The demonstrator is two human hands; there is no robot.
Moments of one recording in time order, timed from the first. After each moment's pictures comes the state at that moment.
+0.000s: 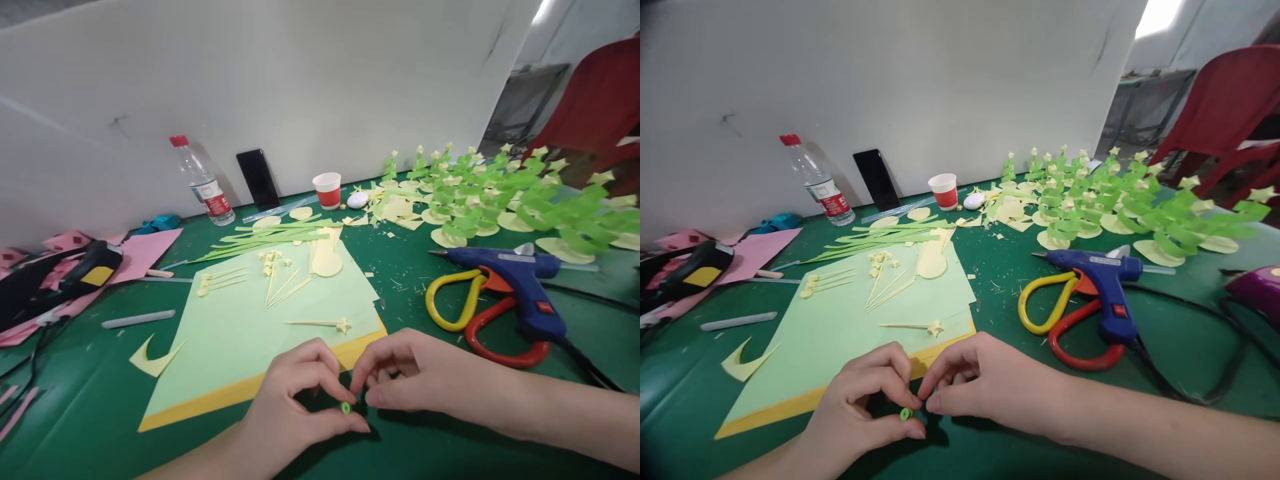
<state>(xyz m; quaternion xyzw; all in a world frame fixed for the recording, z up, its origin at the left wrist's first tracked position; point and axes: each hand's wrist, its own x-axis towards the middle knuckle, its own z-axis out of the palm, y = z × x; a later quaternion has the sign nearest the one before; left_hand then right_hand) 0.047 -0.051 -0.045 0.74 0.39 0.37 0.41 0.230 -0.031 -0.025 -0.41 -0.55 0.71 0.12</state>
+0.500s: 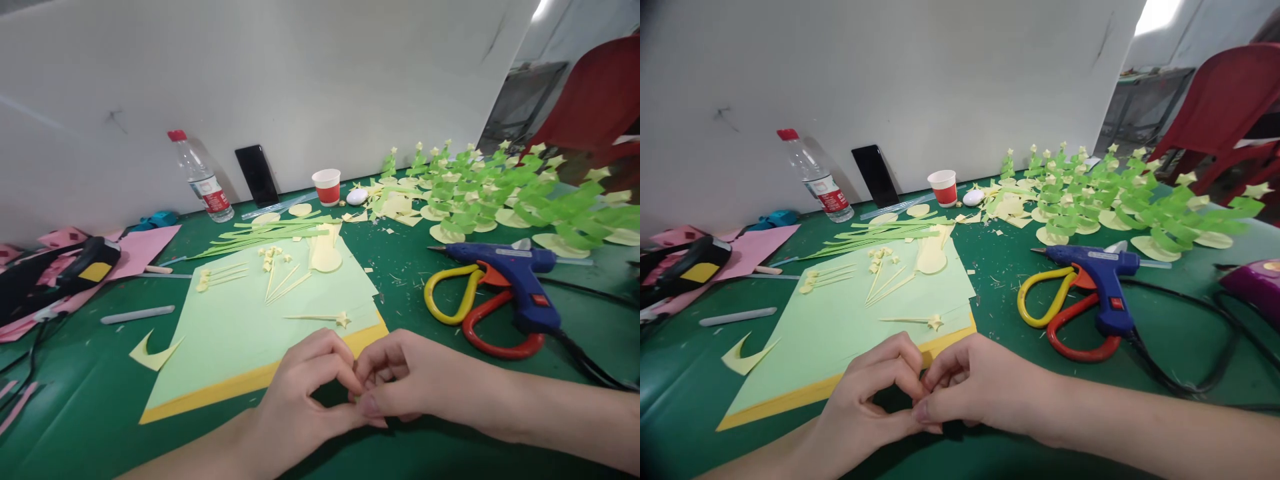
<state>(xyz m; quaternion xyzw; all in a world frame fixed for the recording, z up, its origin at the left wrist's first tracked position) 0.059 -0.050 -0.037 0.79 0.33 0.37 0.35 0.221 -0.037 -0.023 -0.44 -0.48 0.75 0.11</state>
